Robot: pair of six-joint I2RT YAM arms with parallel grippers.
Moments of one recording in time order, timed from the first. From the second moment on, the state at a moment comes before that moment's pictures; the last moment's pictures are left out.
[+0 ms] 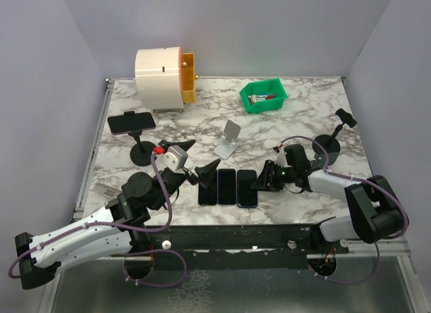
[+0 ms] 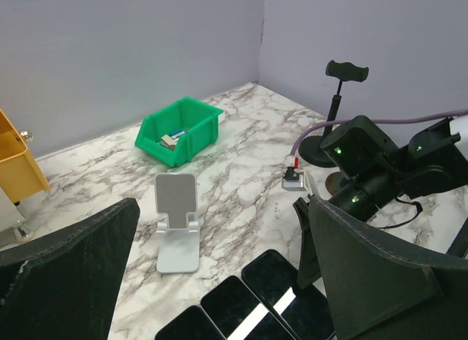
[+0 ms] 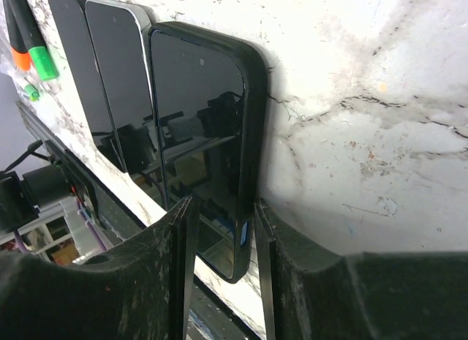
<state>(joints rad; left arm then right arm) -1.10 0.62 0.58 0.24 -0.35 0.02 0.35 1.39 0.46 0.01 -0.58 0.61</state>
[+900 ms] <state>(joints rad) -1.10 0.62 0.58 0.24 -0.33 0.02 0.36 1.14 0.77 0.01 -0.28 0.47</state>
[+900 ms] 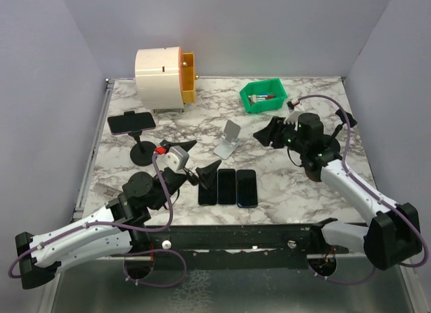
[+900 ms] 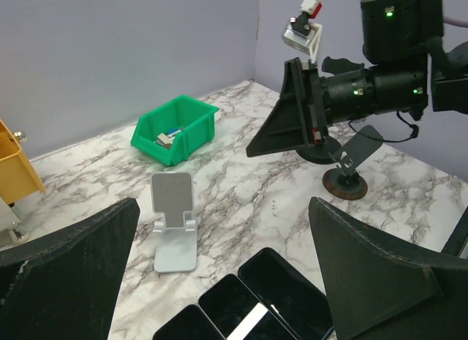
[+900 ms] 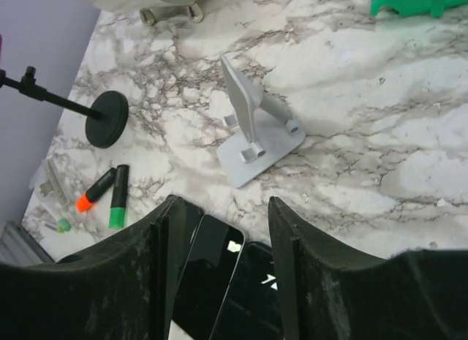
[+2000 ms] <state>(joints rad) -1.10 0.63 0.58 0.22 -0.32 0.02 0.44 1.78 1.16 0.11 -0.34 0.34</state>
